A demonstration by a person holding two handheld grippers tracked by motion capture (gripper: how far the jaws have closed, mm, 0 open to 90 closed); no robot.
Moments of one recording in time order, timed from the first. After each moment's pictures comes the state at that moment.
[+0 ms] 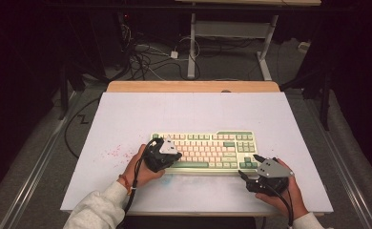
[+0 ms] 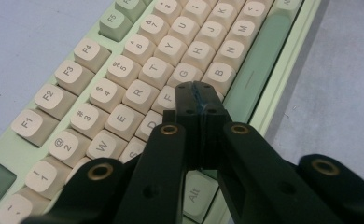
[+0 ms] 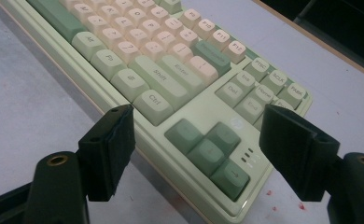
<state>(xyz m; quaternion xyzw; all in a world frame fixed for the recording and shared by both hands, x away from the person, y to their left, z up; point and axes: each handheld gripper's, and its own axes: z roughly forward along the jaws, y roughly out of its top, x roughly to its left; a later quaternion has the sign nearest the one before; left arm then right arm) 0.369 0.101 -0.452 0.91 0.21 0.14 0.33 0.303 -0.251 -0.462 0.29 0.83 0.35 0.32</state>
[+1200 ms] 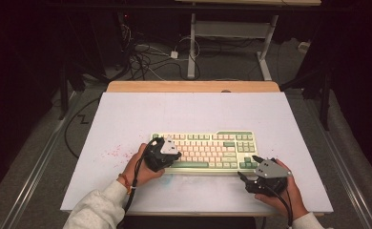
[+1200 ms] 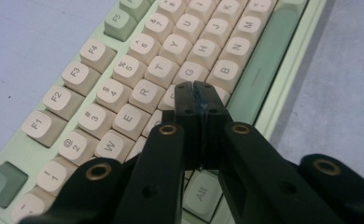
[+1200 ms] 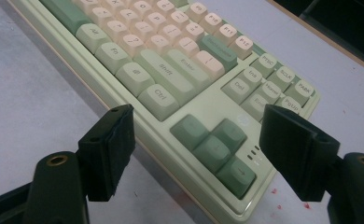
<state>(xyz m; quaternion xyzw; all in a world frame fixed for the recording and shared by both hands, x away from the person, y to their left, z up) 0.366 0.103 -0.447 0.91 0.20 0.15 0.32 0.304 -0.249 -0.463 0.29 0.84 0.35 0.32</state>
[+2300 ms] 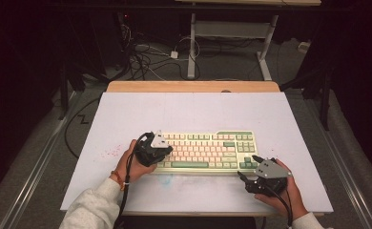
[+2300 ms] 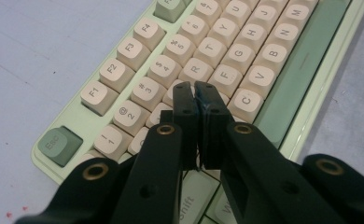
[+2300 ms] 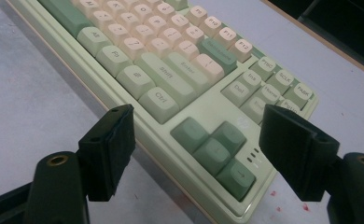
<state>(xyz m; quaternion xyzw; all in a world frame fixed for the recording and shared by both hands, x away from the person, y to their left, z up) 0.381 0.125 -0.447 0.90 0.24 0.16 0.32 0.303 -0.248 -0.462 0.28 0.83 0.35 0.32</state>
